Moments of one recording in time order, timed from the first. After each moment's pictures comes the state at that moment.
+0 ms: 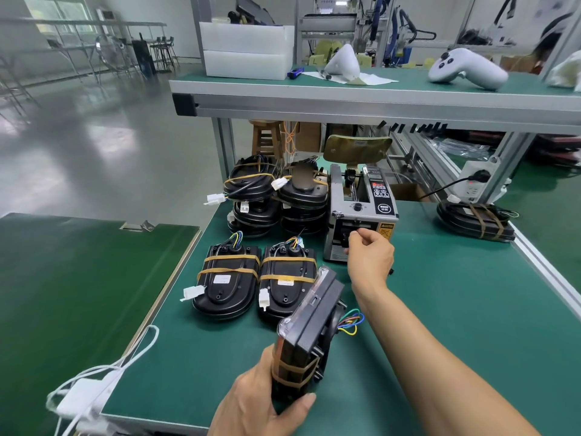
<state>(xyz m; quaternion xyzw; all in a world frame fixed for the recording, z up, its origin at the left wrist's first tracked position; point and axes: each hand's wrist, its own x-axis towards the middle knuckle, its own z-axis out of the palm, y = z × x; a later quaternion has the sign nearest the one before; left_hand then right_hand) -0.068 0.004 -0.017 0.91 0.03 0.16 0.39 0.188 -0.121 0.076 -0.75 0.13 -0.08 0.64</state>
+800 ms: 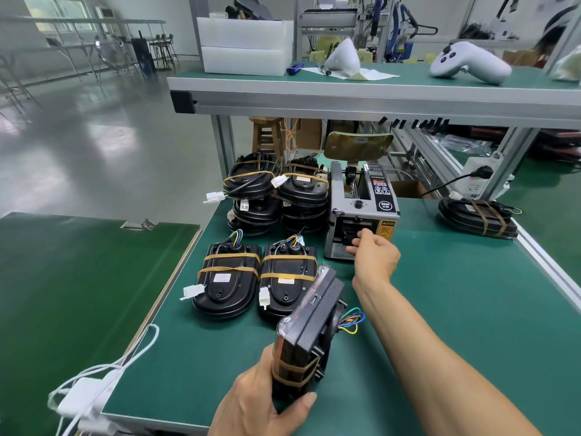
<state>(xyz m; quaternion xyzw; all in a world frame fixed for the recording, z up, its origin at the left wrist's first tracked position) -0.068 0.003 -0.011 0.90 0.01 0.18 0.40 0.197 -0.122 0.066 -0.65 0.20 -0.06 0.73</state>
